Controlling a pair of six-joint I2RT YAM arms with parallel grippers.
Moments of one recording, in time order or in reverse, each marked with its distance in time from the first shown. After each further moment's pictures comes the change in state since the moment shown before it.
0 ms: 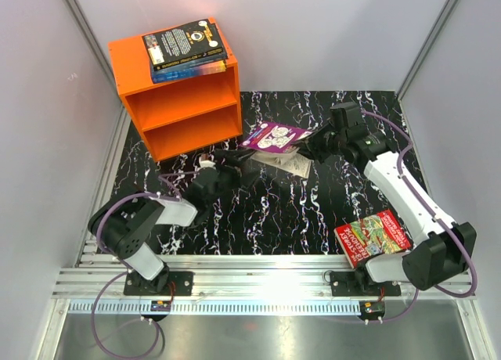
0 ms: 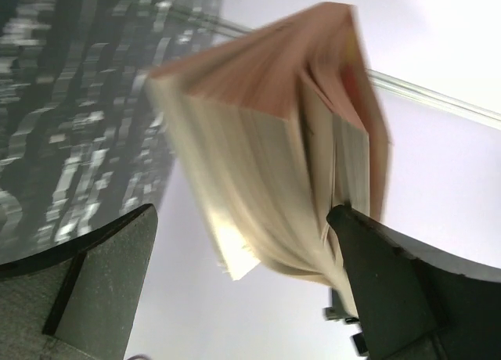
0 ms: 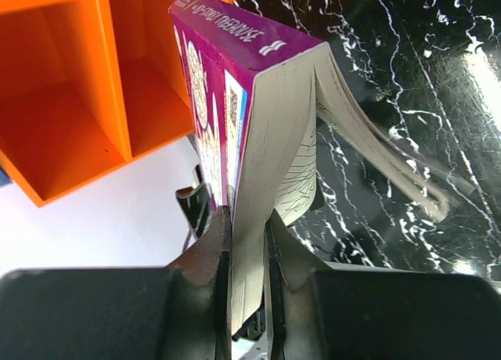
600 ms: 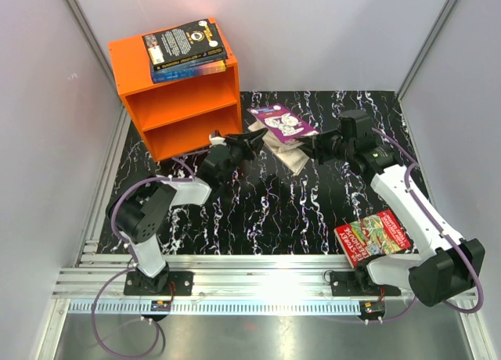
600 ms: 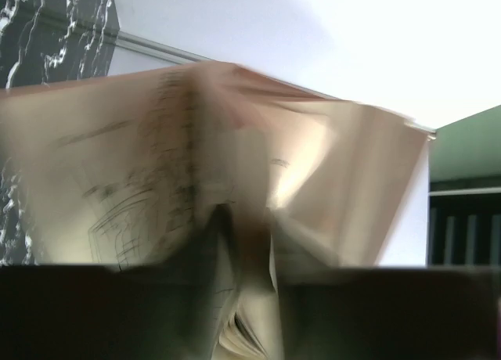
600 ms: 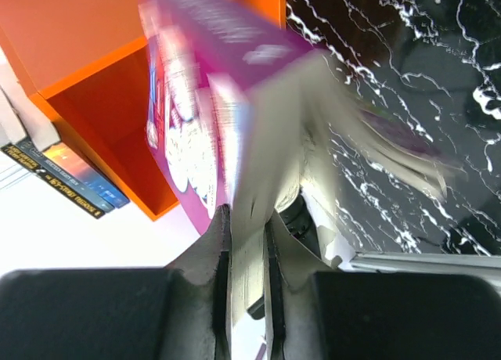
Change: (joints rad) left arm -0.001 0.149 0.320 0.013 -0.061 -0.088; right arm -0.021 -0.115 -0.124 0.124 -0.011 0.352
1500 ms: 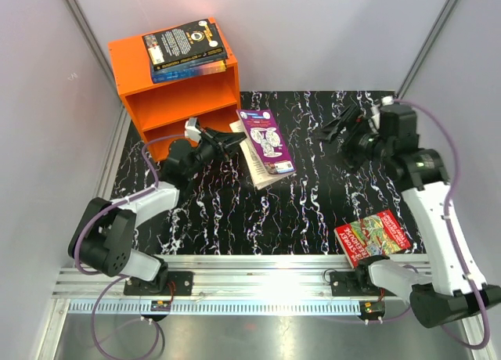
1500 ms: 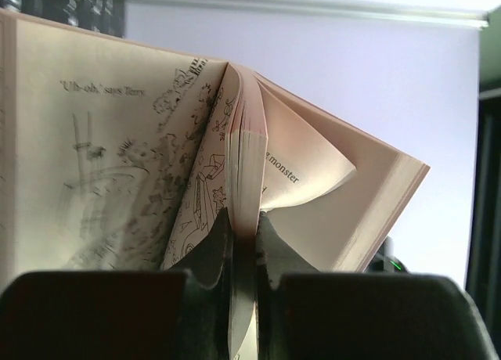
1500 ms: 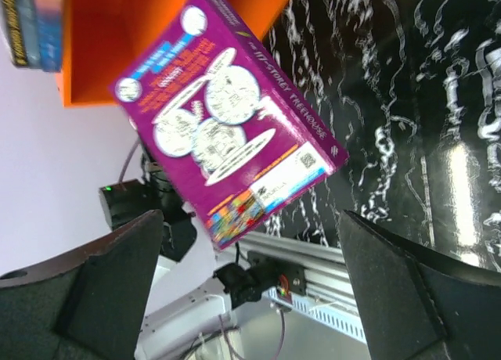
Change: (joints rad) left arm 0.226 -0.321 -0.101 -0.184 0.447 0.244; right arm -0.138 -0.130 0.293 -0.365 -0.124 -0.676
